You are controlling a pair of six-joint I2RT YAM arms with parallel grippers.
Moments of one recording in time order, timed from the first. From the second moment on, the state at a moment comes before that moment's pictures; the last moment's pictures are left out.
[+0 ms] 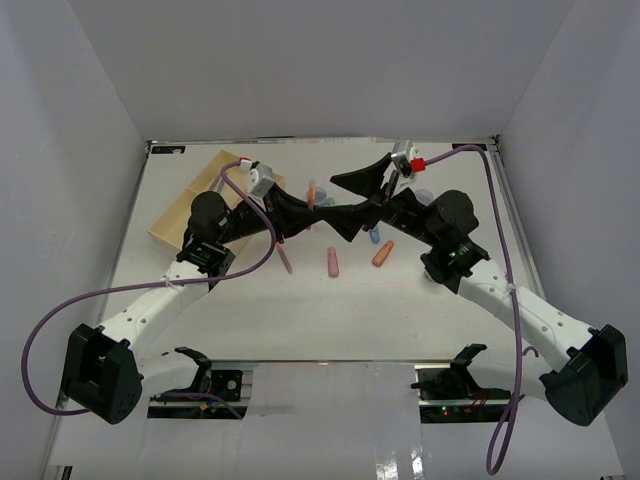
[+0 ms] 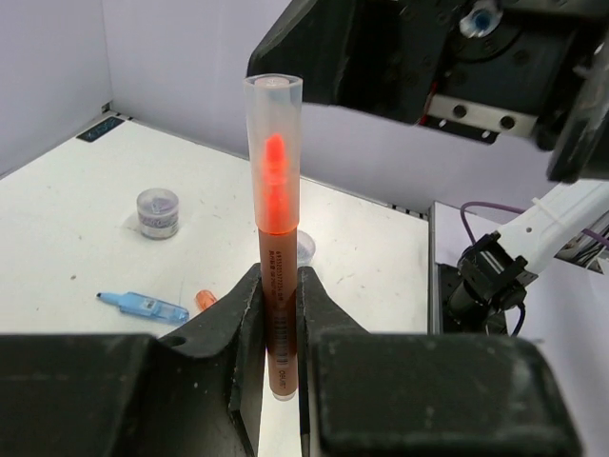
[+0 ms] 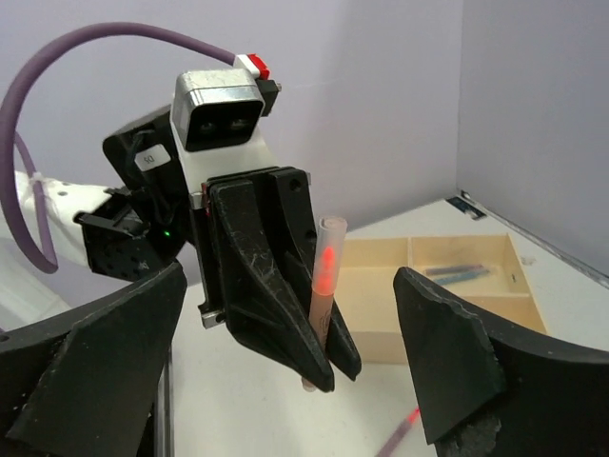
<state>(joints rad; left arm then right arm) -0.48 1.17 0.82 0.60 0.80 -0.36 0.70 1.15 0.93 0.62 -0.51 0.38</state>
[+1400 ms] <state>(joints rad) -0.48 1.17 0.83 0.29 0.76 -0.17 0.77 1.38 1.38 -0.08 -0.28 0.24</state>
